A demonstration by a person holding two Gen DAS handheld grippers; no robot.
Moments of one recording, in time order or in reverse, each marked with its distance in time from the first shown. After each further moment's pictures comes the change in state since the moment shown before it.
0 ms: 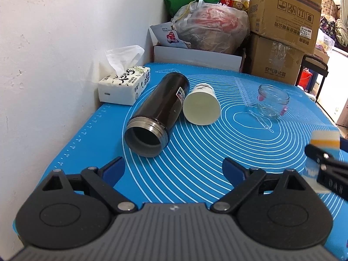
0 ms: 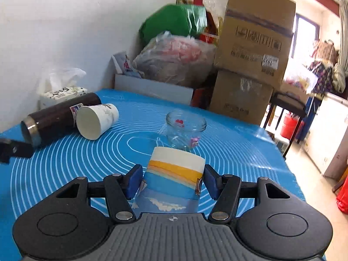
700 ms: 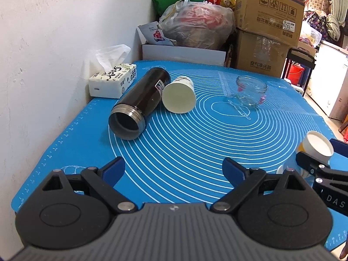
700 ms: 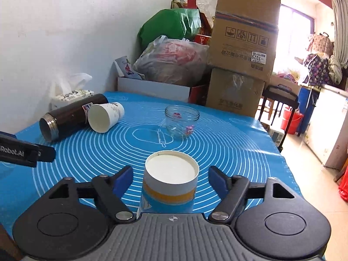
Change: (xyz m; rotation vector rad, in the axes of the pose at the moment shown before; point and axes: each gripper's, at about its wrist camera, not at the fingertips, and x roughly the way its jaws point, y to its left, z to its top) left arm -0.033 -0.030 -0.020 0.029 0.008 -0.029; right arm -0.057 -0.013 -0.023 0.074 0.013 0.026
